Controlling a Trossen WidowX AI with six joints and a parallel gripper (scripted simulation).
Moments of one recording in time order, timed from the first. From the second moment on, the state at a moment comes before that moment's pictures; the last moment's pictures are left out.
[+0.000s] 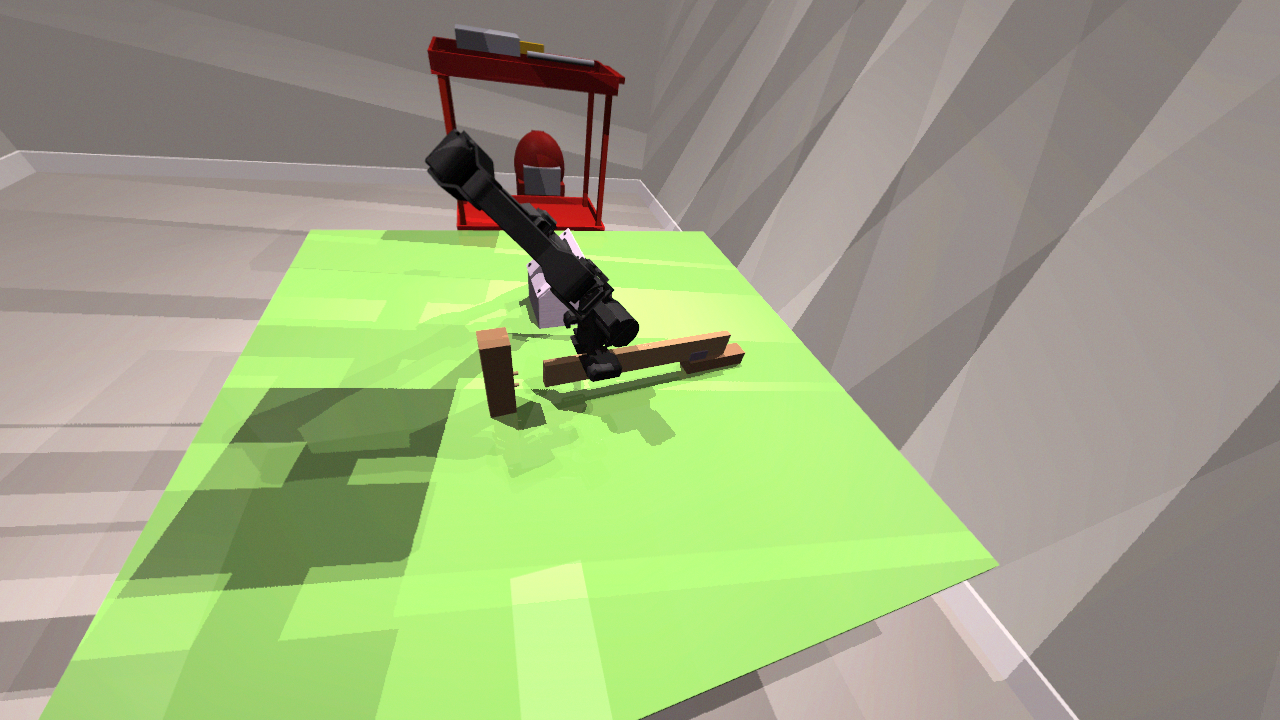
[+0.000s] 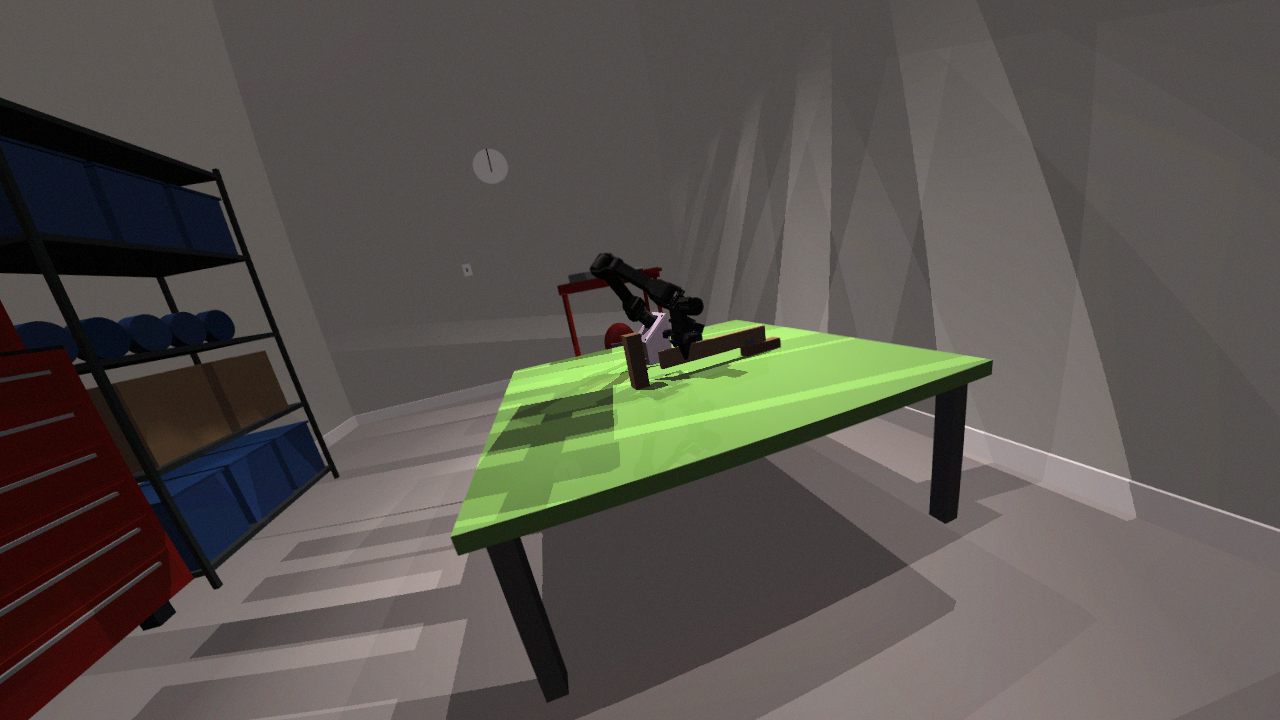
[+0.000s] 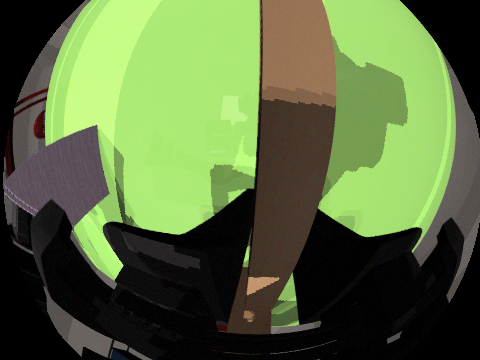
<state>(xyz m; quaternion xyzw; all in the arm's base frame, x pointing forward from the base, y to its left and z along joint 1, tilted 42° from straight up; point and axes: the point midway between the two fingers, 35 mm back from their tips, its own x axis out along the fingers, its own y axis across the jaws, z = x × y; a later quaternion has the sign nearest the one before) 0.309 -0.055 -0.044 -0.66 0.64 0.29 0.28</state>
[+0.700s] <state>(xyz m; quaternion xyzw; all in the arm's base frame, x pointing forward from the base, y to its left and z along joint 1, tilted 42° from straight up) 0.308 -0.056 -0.044 -0.65 0.64 0.29 0.28</state>
